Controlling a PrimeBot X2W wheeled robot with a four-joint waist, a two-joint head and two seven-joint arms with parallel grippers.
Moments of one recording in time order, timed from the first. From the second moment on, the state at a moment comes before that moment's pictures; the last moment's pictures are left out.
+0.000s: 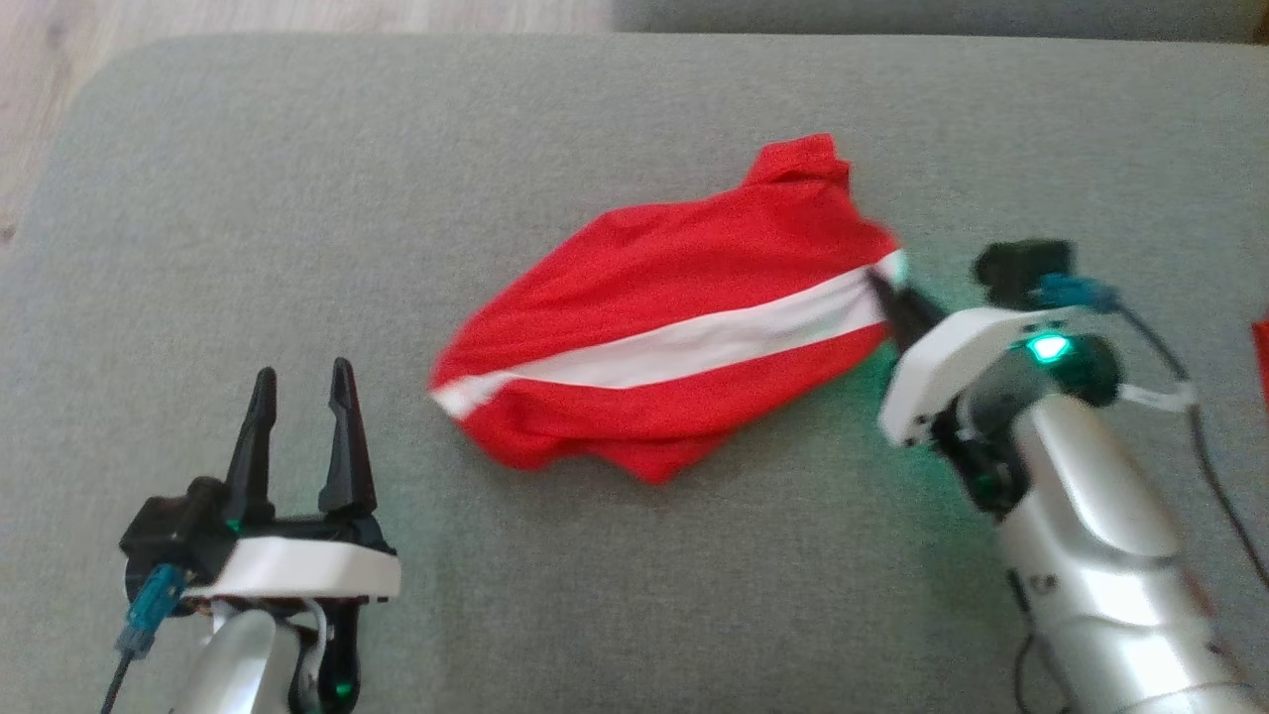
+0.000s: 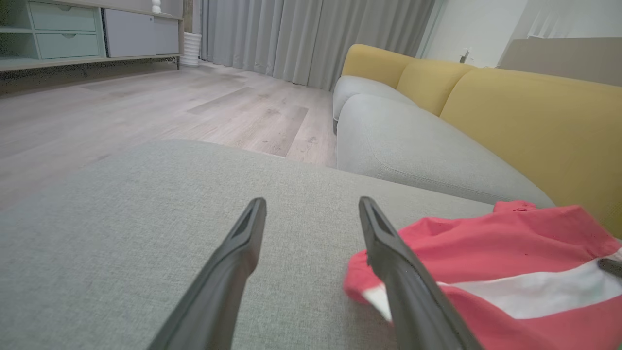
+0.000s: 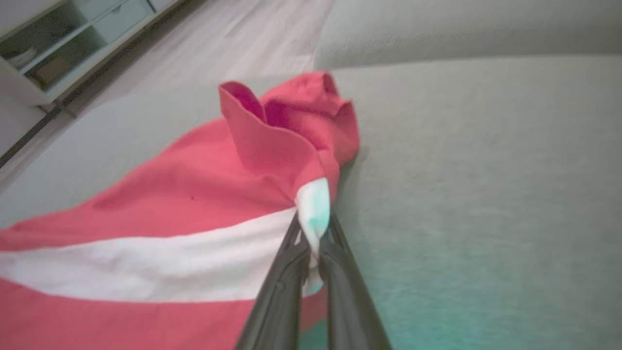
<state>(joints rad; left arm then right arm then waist) -0.16 0.21 -0.25 0.24 -0.52 0.03 -0.26 -0.54 -0.08 0.25 0.66 0.34 0.12 0.17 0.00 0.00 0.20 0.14</state>
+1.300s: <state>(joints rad) 0.02 0.20 -0.21 0.24 -0.48 0.03 -0.26 0.01 -0.05 0.01 0.04 0.12 0.12 0.05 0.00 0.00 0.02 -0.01</state>
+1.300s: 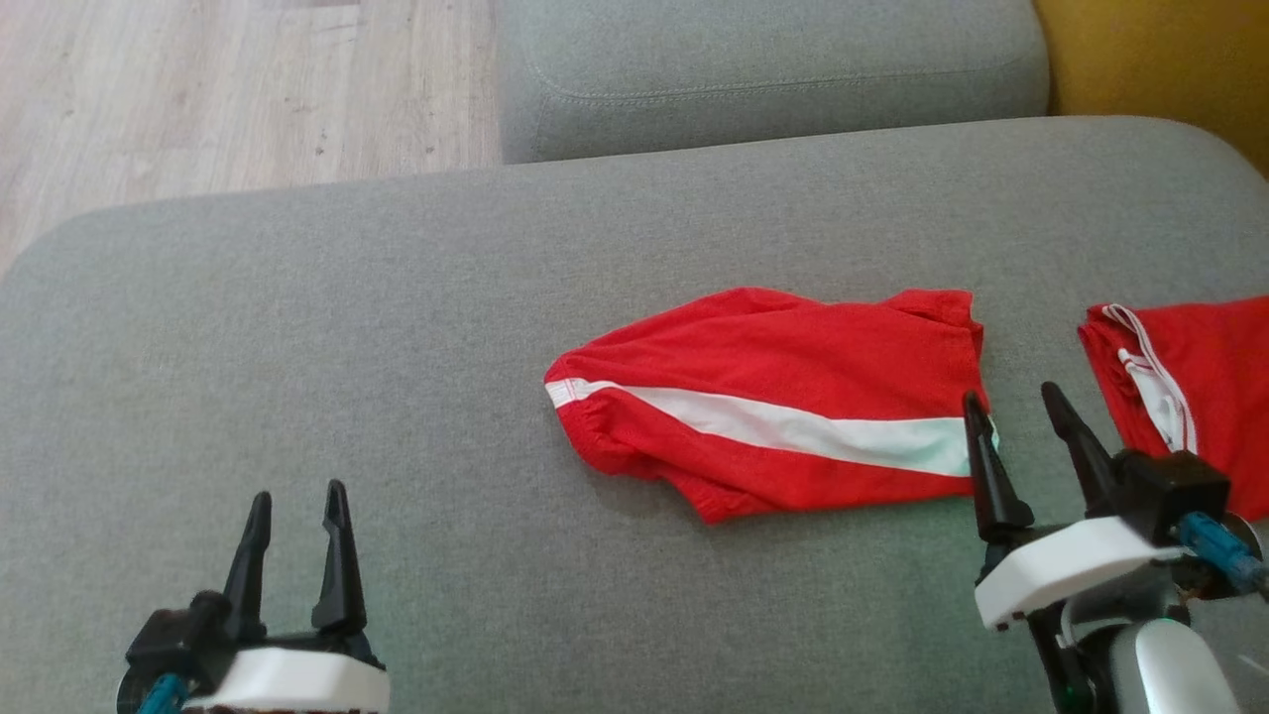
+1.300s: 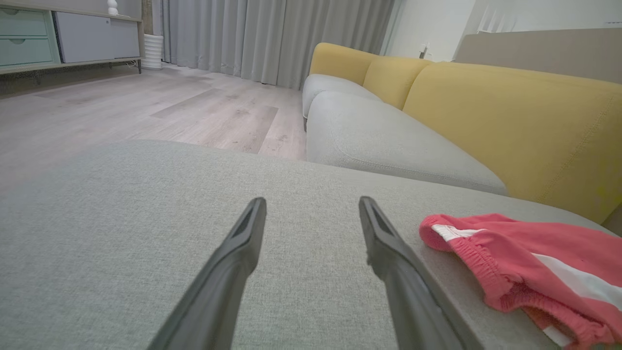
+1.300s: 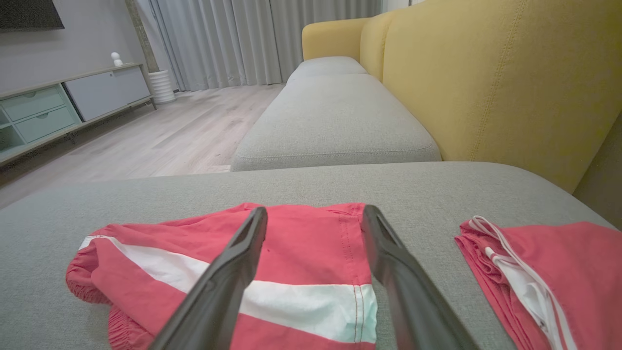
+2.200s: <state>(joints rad) -0.36 0.06 -0.36 0.40 -0.63 0.08 0.24 -0.07 -0.05 0.06 0.03 0.15 0.12 0.07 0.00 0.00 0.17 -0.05</state>
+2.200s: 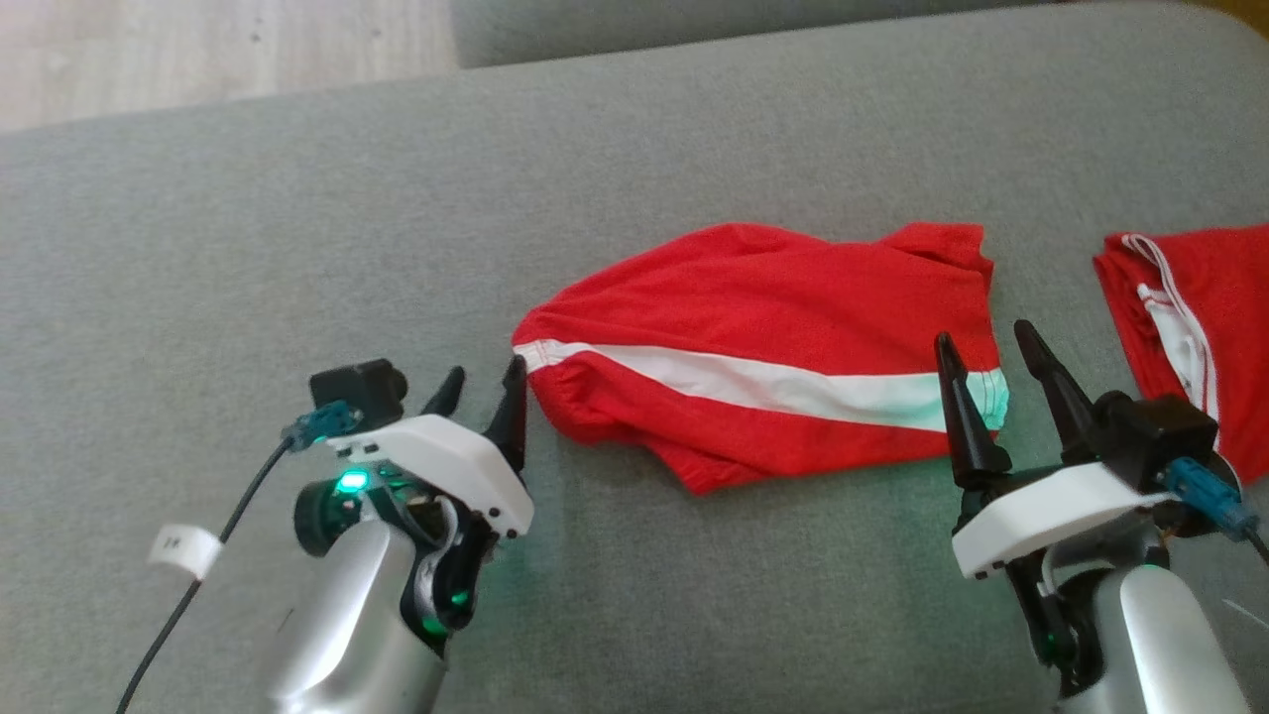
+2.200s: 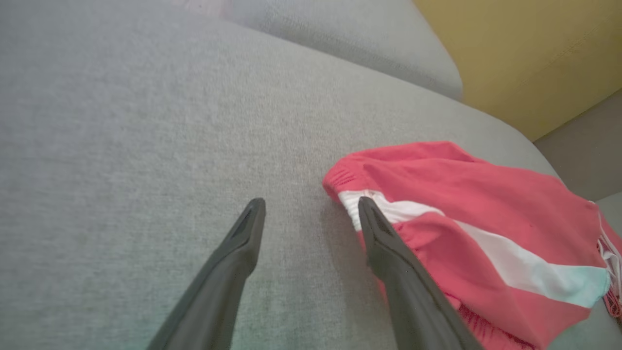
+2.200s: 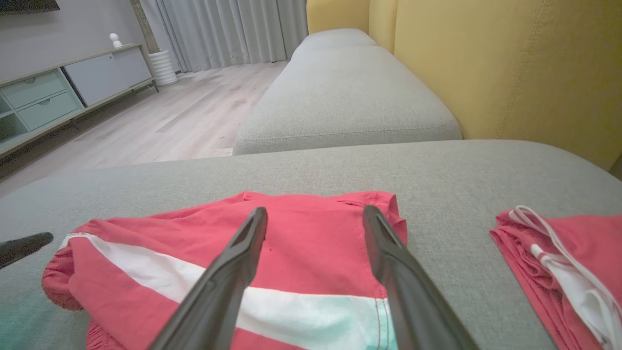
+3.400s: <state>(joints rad) -0.23 0.18 -0.45 0.28 -0.68 0.11 0.12 -0.09 -0.05 0.06 0.07 0.16 0.12 0.14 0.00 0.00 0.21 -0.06</state>
